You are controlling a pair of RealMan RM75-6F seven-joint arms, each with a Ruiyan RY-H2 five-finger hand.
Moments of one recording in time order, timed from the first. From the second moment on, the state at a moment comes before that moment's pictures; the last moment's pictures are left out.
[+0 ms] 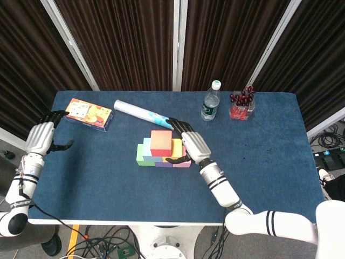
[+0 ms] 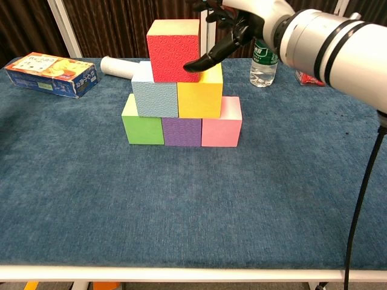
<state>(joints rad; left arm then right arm) -0.52 -1.08 -0.25 -1.66 1.00 1.02 -0.03 0.86 -1.58 0.36 -1.70 -0.95 1.02 -0.11</state>
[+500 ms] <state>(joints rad) -0.46 -1.02 -0.21 -1.64 1.05 1.15 0.08 0.66 -1.22 0.31 -1.85 -1.12 1.14 -0.07</state>
